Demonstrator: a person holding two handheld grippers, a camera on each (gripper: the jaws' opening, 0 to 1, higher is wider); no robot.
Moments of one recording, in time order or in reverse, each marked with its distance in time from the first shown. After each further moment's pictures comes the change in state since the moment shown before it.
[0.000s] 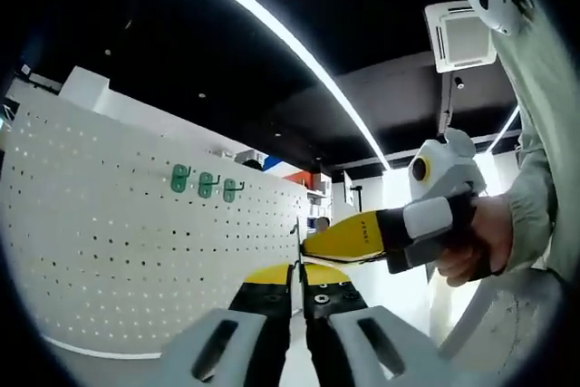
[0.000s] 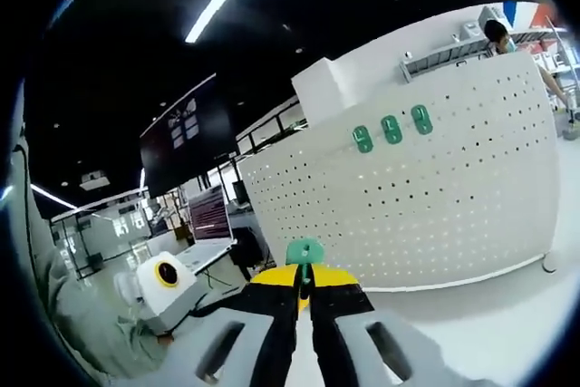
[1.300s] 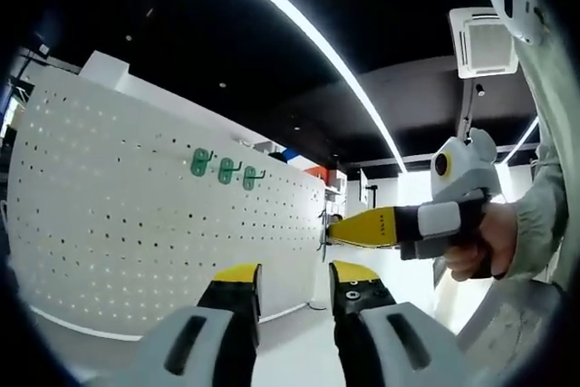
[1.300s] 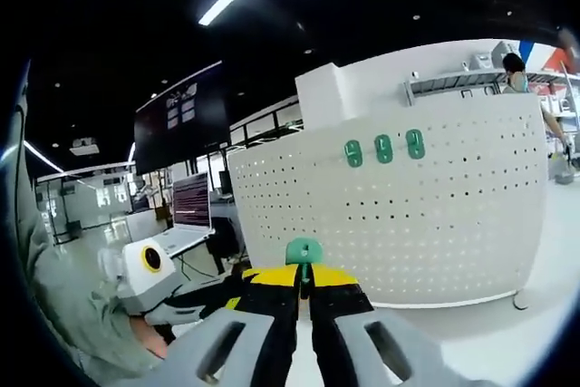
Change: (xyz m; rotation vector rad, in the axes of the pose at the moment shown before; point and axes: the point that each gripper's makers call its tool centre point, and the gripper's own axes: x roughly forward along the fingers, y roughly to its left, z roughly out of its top) left arm -0.002 0.017 -0.010 -0.061 0.038 0.095; right arm -0.003 -0.023 0.011 -0.147 0.001 -0.068
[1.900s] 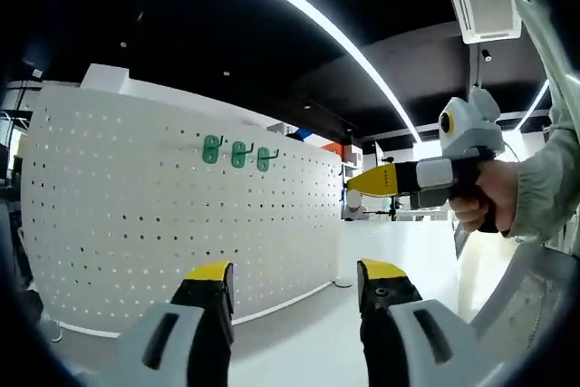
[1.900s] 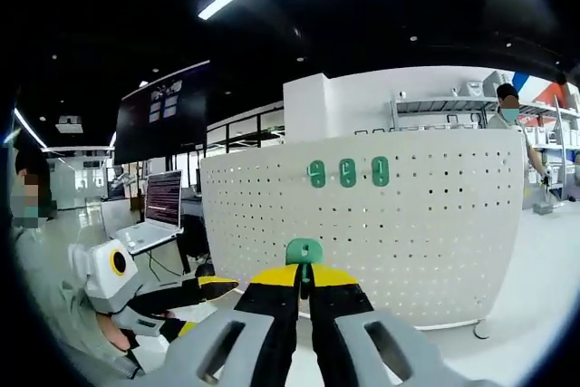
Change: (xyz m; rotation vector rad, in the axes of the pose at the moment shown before) left arm -0.001 0.012 -0.017 0.116 0.097 0.077; right arm -0.005 -0.051 0.025 -0.087 -0.040 -0.129
